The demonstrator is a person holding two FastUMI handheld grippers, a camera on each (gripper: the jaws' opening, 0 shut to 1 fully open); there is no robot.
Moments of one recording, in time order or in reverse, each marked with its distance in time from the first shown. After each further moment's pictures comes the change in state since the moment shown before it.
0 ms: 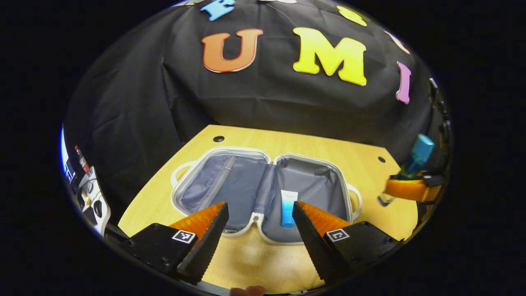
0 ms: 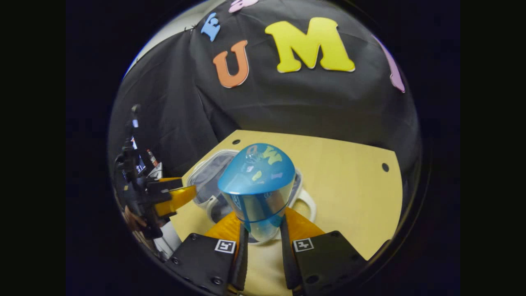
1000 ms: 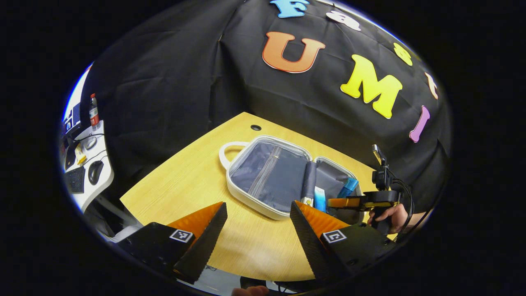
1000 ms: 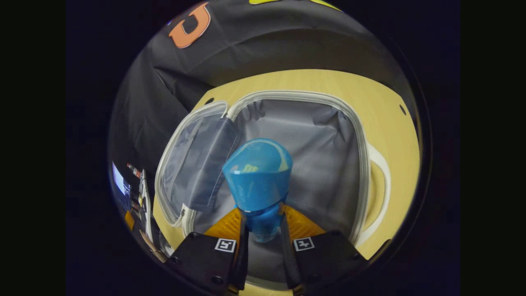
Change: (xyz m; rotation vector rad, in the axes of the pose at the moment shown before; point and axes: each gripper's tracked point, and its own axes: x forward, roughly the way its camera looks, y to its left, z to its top) left arm -0.030 0.125 -0.044 -0.256 0.047 -0.002; right arm 0.175 0.034 -0.083 0.263 0.288 -0.128
